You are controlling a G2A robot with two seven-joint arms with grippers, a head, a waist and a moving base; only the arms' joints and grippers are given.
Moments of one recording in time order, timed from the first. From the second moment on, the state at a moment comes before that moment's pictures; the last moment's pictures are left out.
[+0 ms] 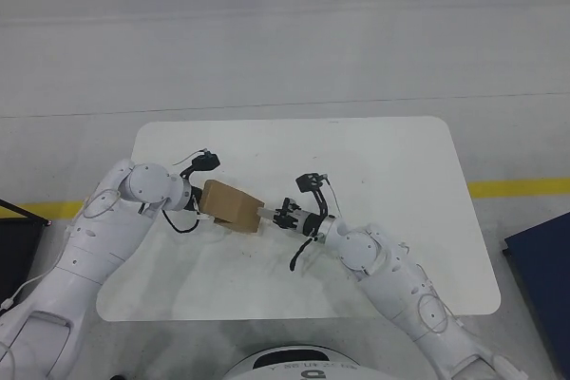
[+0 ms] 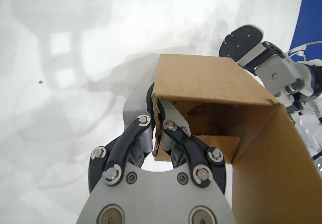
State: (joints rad) left arm 0.91 -0.98 -0.92 -1.31 0.27 -0.03 -1.22; right arm -1.30 -1.33 0.98 -1.40 -0.48 -0.25 0.44
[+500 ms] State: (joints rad) left arm 0.94 -0.97 -0.94 -1.39 0.33 0.02 -1.24; right arm -1.30 -1.33 0.97 -1.40 -0.47 -0.26 0.42
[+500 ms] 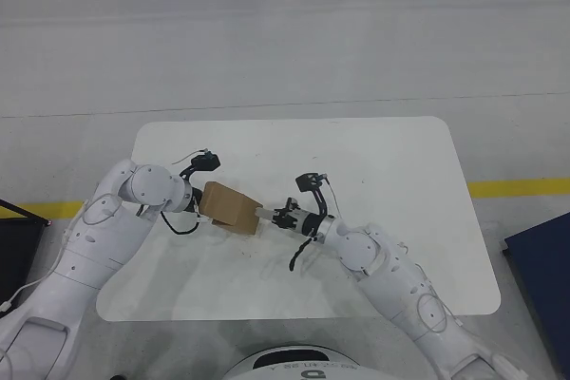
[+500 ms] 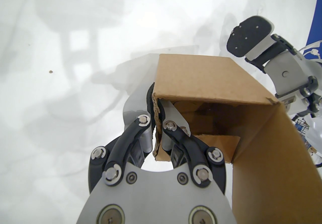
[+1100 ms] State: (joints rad) left arm 0.91 -0.98 -0.92 -1.42 0.34 0.07 -1.28; right arm -1.29 -1.33 0.95 -1.49 -0.60 -0.23 0.35
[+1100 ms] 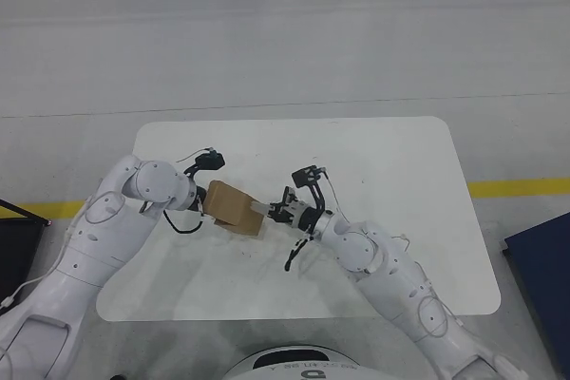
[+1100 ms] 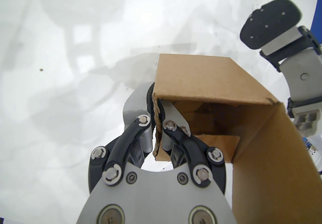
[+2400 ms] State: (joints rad) left arm 0.91 -0.98 -0.93 -1.37 0.27 0.00 -1.28; right arm -1.25 -1.35 0.91 -1.46 -0.70 -0.08 0.45
